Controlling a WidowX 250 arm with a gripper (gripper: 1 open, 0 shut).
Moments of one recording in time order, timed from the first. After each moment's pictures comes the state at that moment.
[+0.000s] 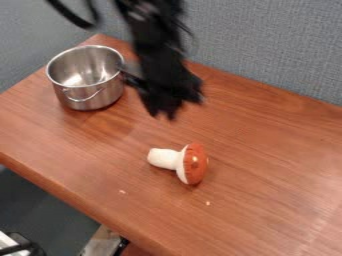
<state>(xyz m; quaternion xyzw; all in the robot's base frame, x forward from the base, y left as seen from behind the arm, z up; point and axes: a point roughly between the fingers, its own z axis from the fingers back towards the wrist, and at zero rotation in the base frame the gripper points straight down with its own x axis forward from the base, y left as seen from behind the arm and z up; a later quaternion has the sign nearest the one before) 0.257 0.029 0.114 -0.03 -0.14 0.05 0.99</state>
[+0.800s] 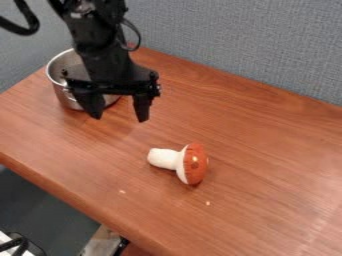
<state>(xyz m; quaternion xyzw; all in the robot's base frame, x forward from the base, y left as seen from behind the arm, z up) 0.235 0.047 0.105 -0.01 -0.13 0.20 0.97</state>
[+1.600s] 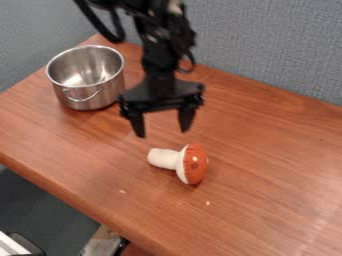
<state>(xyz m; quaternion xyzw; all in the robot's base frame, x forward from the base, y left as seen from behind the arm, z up) 0.273 0.015 0.057 0.03 -0.08 0.36 0.93</state>
